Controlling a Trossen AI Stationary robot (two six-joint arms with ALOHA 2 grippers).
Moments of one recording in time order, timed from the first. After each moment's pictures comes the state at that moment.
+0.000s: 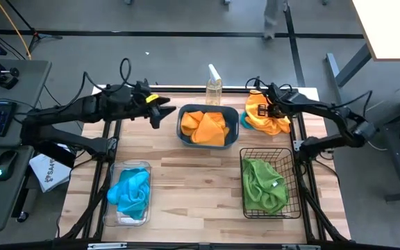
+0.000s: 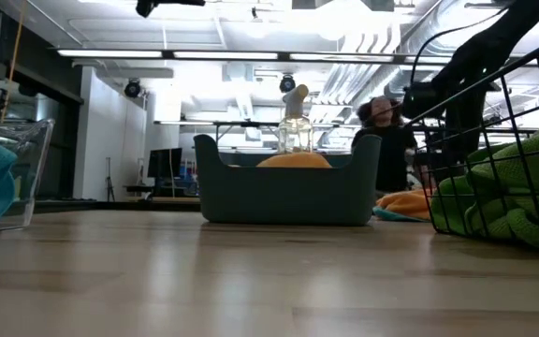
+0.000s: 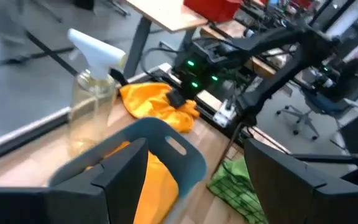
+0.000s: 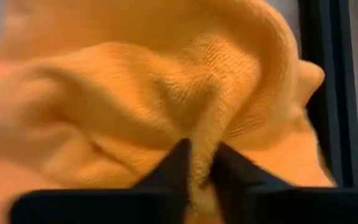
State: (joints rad) left arm 0.12 1.05 1.19 -0.46 -0.26 -0.51; right arm -0.88 1.33 0.67 -0.63 0.24 0.72
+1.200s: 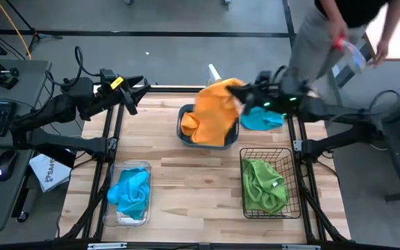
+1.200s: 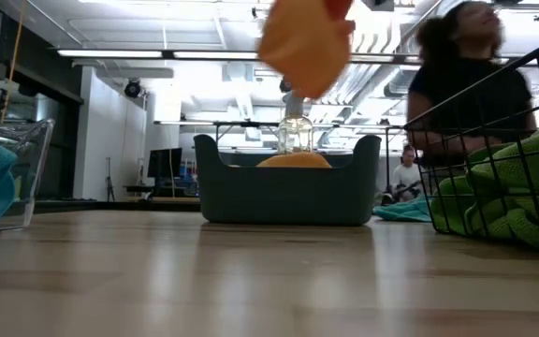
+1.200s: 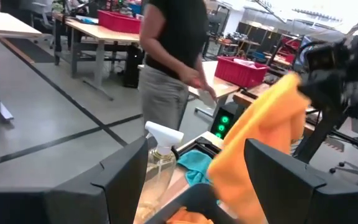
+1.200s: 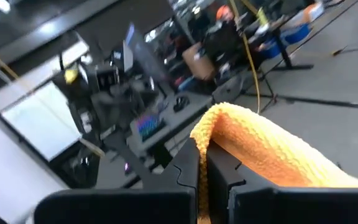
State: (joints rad) left arm 0.17 0.83 1.19 -0.44 -0.46 -0.29; right arm -0.15 1.14 1.23 -0.06 0.22 0.55
